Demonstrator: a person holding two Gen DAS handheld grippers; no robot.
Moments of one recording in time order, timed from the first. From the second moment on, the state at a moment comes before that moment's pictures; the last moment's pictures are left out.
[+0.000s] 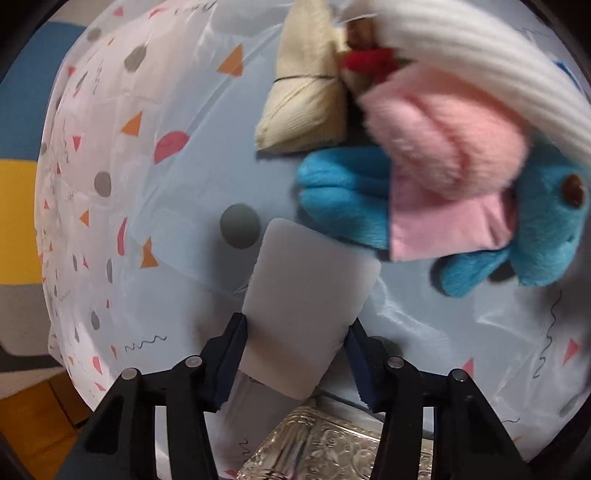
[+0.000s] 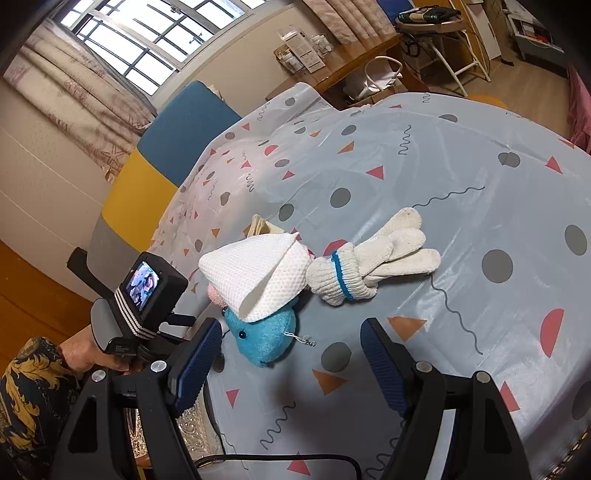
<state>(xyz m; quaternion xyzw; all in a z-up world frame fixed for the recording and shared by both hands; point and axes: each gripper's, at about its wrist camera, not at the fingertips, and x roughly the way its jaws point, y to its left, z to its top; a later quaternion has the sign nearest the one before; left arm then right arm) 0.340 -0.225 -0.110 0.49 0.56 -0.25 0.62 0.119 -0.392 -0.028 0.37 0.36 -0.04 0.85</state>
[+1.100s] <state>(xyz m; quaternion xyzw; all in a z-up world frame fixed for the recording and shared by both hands) 0.205 -0.177 0.071 0.28 0.45 -0.23 0.82 0.207 -0.326 -0.003 0.14 0.42 0.00 0.90</state>
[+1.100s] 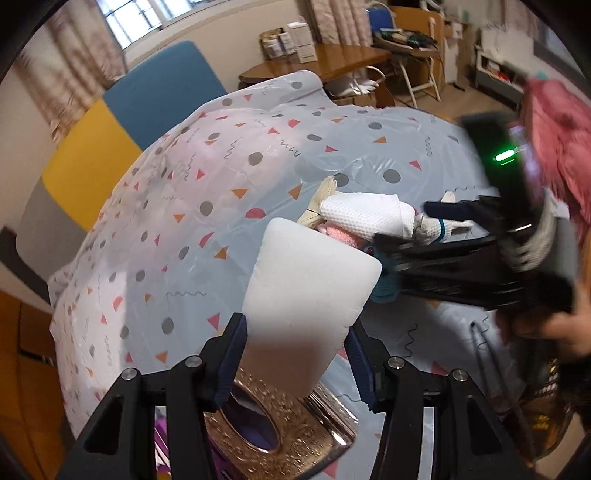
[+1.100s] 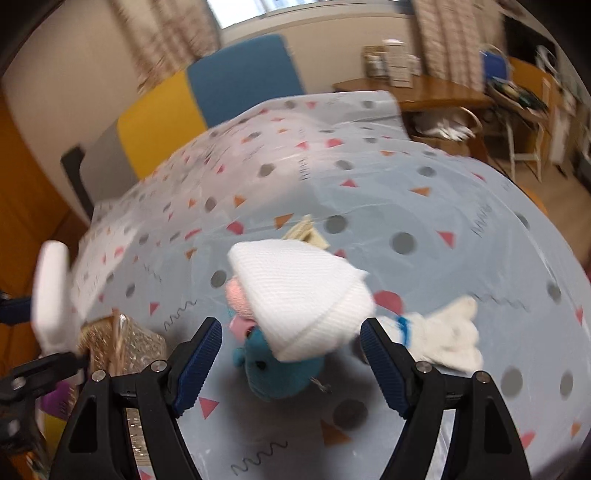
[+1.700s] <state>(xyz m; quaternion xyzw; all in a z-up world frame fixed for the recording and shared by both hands) 0.218 -0.069 0.142 0.09 0.44 -0.16 0.88 0.229 -0.321 -0.027 0.15 0.43 0.03 0.89</state>
